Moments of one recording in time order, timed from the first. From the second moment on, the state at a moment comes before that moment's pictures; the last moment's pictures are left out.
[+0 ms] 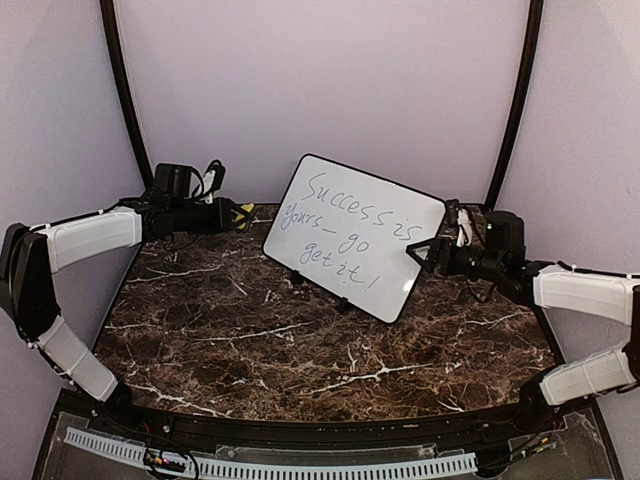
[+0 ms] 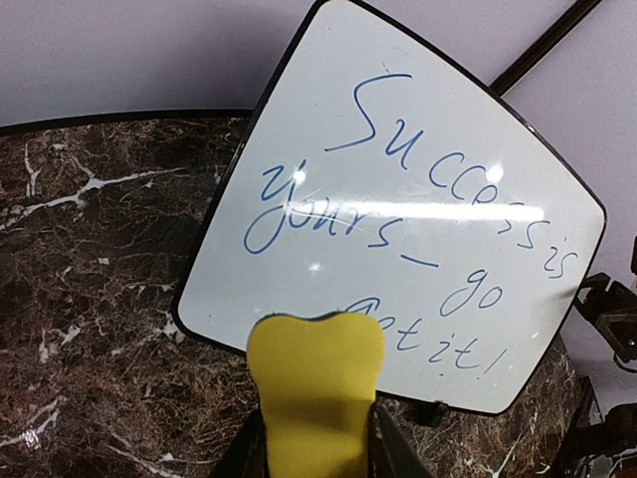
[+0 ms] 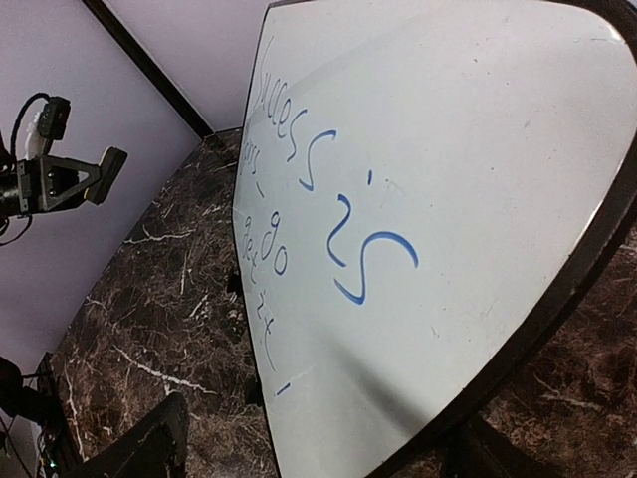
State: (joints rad) left arm -0.34 1.55 1.14 -0.12 0.39 -0.36; right arm 0.38 1.23 0.61 0.25 -0.40 0.37
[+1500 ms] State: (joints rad) left arm -0.34 1.58 1.32 -0.13 0.41 -0.29; right arm 0.18 1.61 1.14 0.02 -0.82 0.26
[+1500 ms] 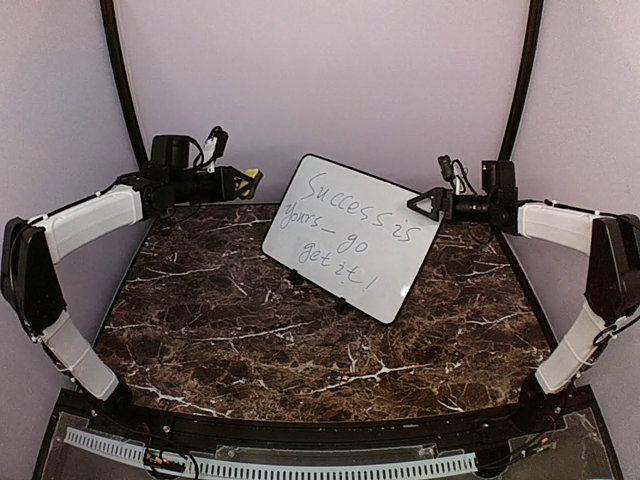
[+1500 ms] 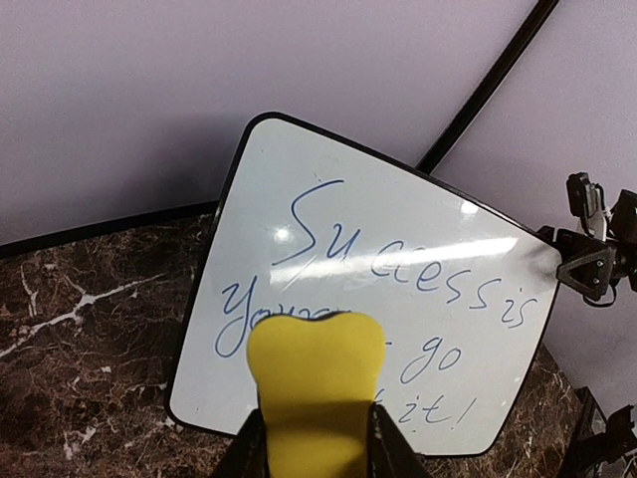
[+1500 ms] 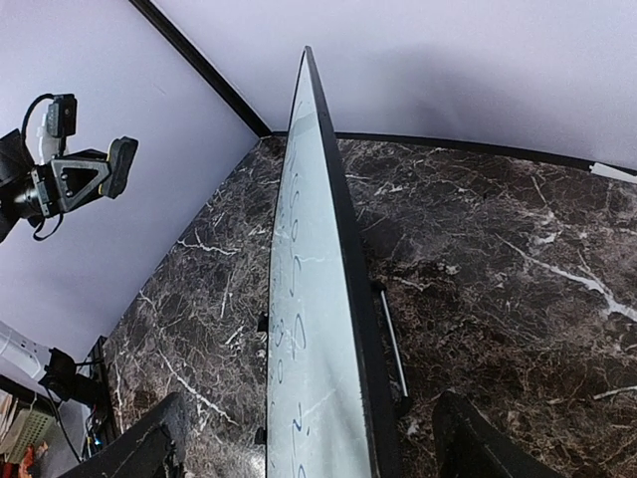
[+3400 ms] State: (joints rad) left arm -0.36 1.78 1.46 -0.11 0.50 -0.29; right arm 0.26 1.47 1.08 0.01 -0.79 0.37
